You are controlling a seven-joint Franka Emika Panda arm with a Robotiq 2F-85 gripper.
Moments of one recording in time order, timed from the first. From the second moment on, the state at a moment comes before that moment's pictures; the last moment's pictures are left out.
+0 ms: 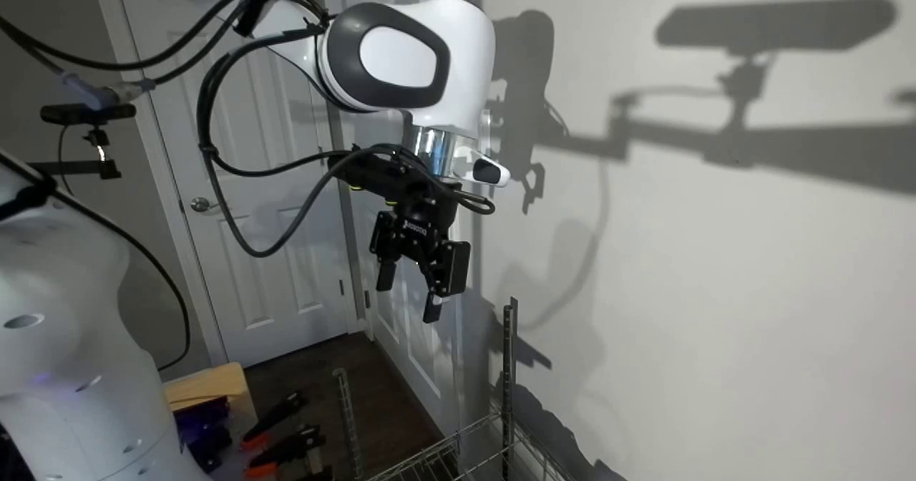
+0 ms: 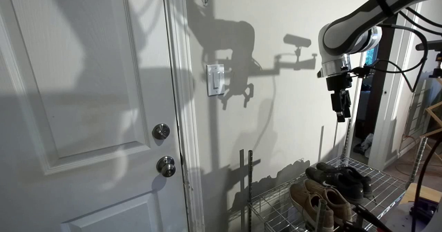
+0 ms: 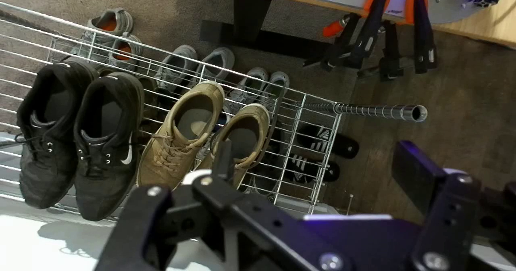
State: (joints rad) arm -0.06 -0.42 -0.21 -2.55 -0.13 1.86 -0.35
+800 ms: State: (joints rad) arm -0.06 -0.42 -0.21 -2.55 -0.13 1.86 -0.35
